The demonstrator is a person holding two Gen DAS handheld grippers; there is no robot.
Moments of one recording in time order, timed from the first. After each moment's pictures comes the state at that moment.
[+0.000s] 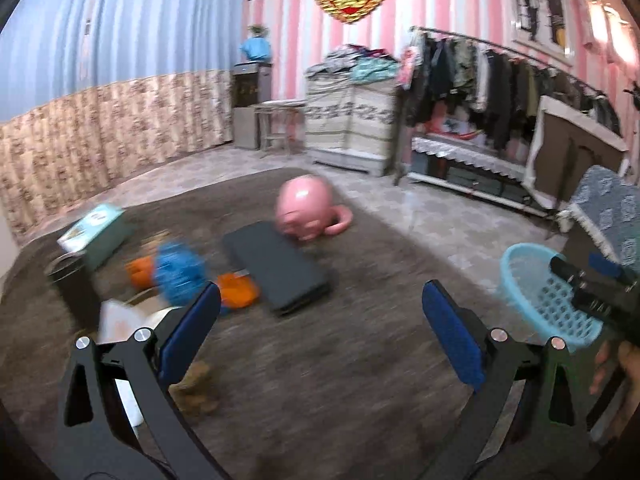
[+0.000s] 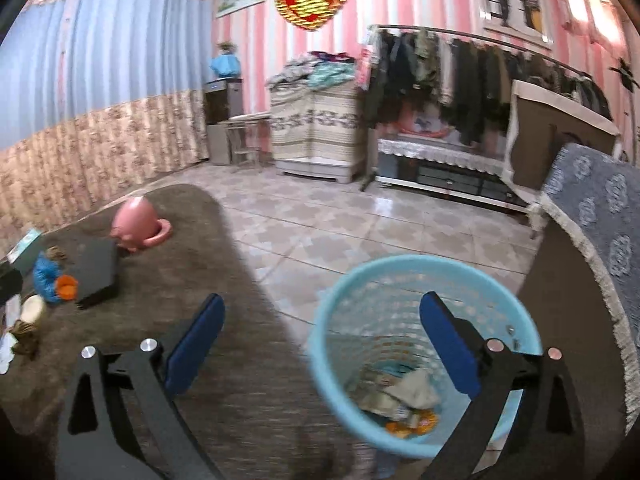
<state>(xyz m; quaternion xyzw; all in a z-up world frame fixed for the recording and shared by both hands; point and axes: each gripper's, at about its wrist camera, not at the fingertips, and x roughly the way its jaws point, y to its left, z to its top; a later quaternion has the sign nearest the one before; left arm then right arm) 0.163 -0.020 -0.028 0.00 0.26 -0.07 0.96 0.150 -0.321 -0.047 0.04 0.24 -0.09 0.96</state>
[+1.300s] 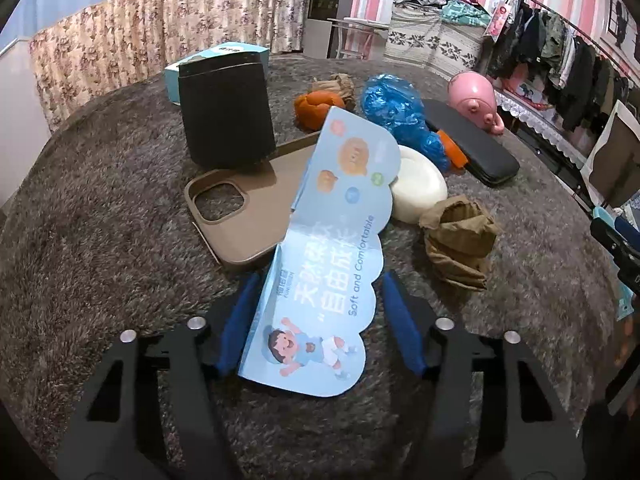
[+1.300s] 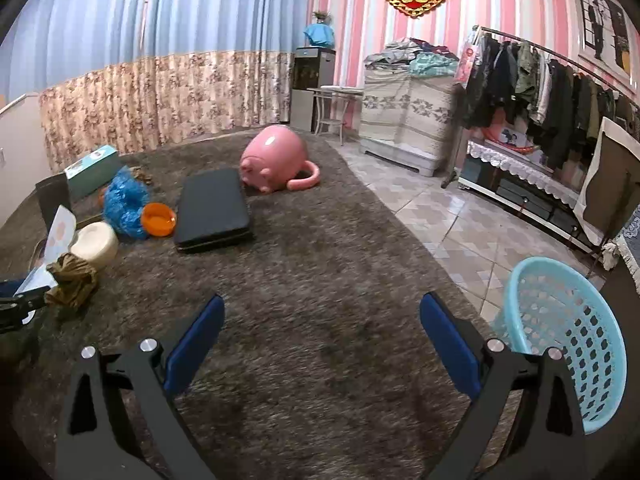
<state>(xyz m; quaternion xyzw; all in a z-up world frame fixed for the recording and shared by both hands) 0.156 0.140 -0.120 -0.06 0.40 0.01 0.91 0.169 -0.172 -0.088 -0.04 0.28 0.04 0.96</state>
